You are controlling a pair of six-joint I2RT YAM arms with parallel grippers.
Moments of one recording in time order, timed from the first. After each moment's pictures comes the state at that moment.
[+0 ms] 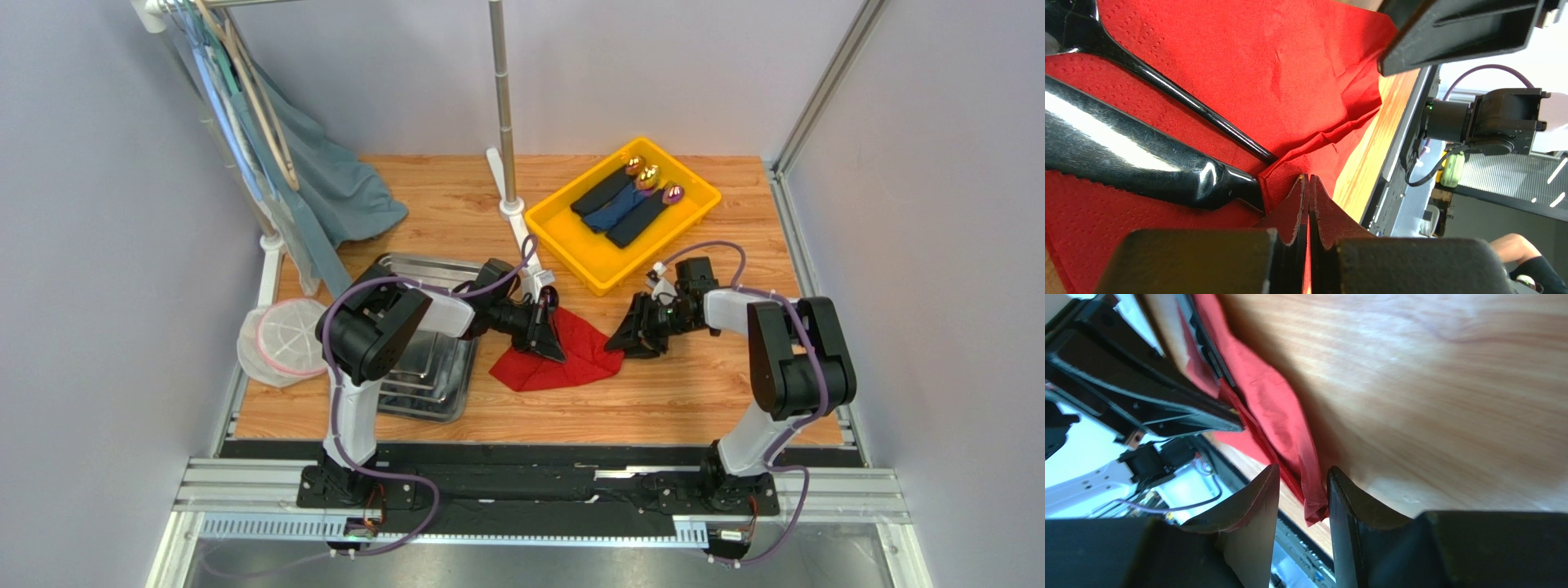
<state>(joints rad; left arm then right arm) -0.63 2.02 0.97 0.28 0.85 -0.61 0.10 1.69 0.78 -0.32 -0.77 0.43</state>
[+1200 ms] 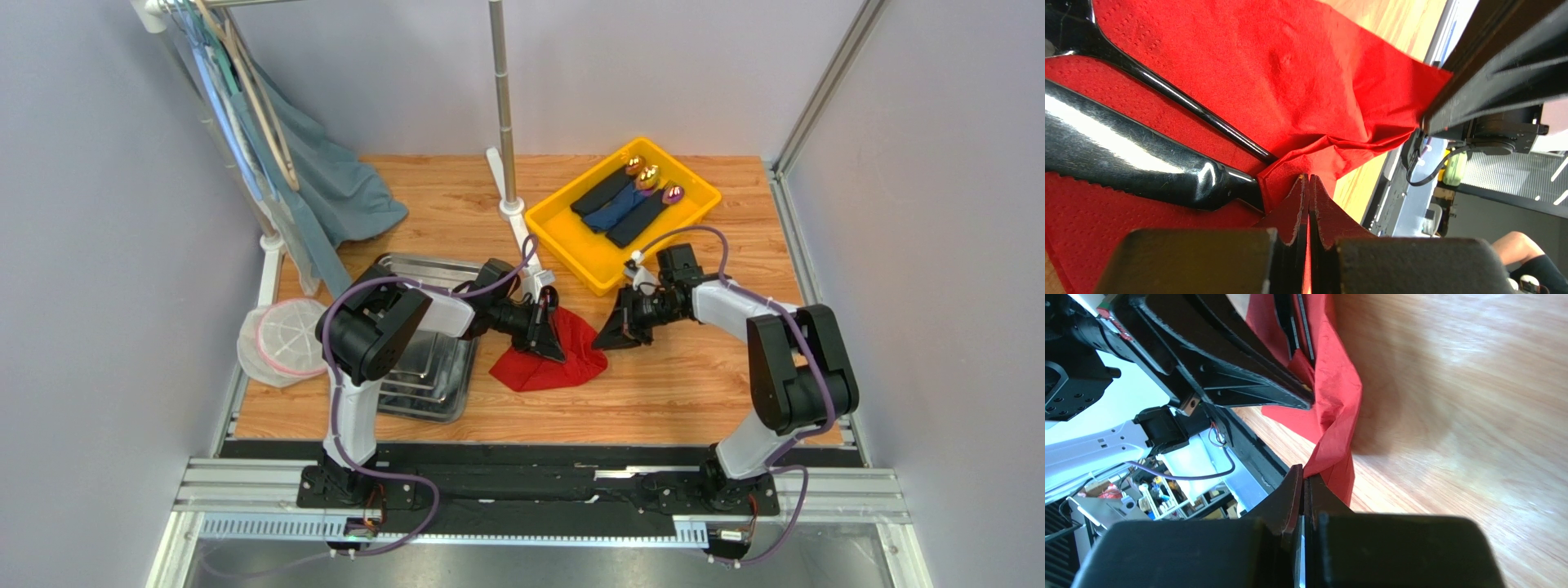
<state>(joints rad) -0.63 2.02 0.97 0.28 0.85 -0.60 0.20 1.63 0.86 -0.42 -0.85 0.44</state>
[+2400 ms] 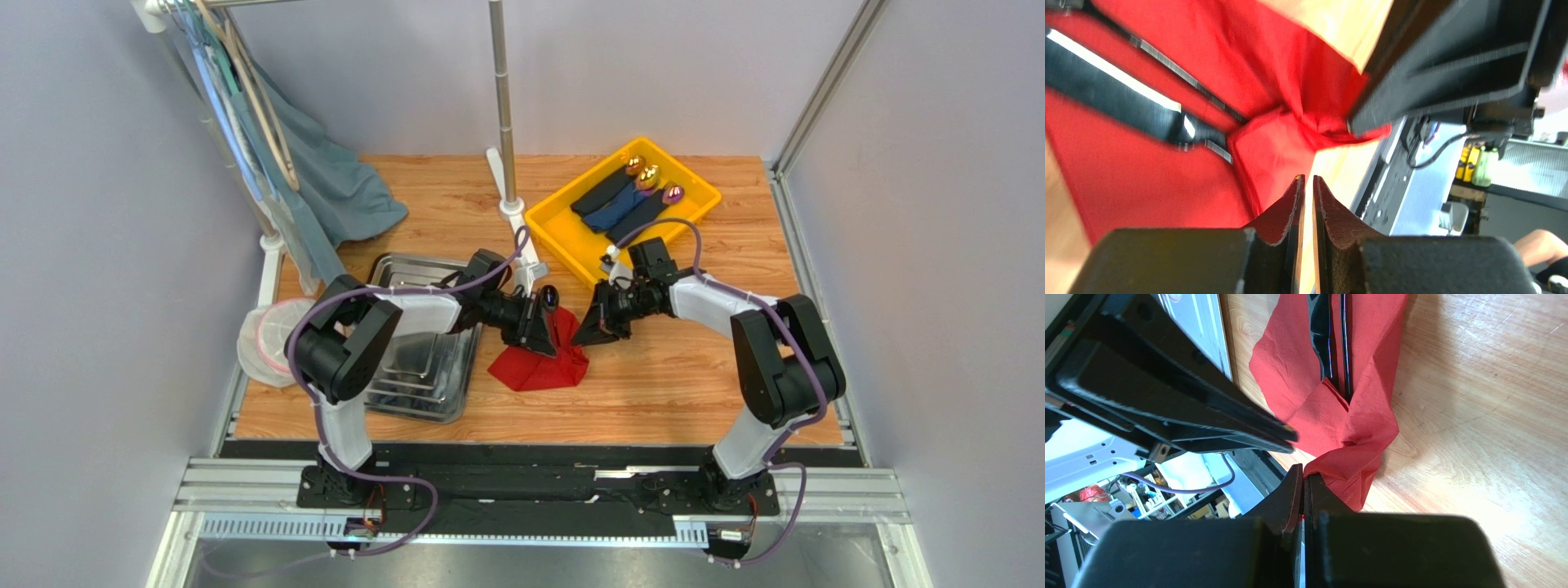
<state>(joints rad) -0.61 1.87 0.96 0.10 0.82 -0.49 0.34 1.69 0.93 -0.35 -0.79 0.55</state>
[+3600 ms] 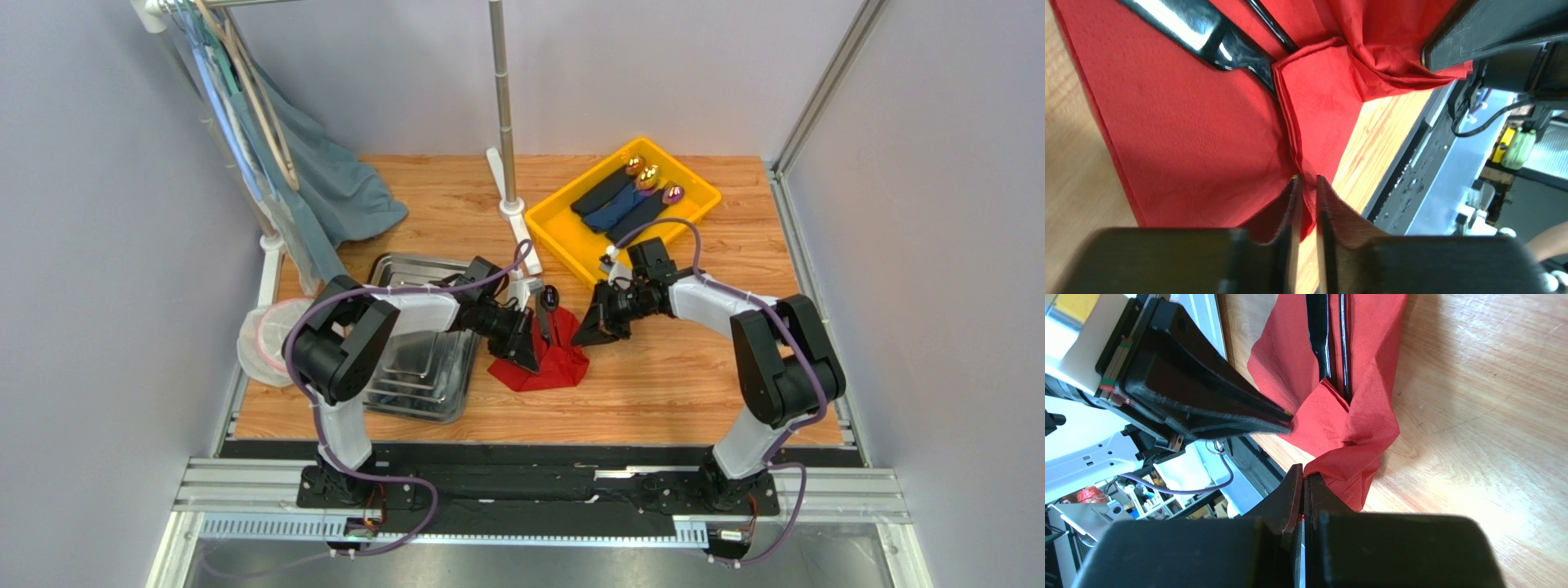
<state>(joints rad) -0.61 1.84 0.96 -0.17 0.76 -0.30 0.34 1.68 0.93 -0.35 -0.78 0.55</state>
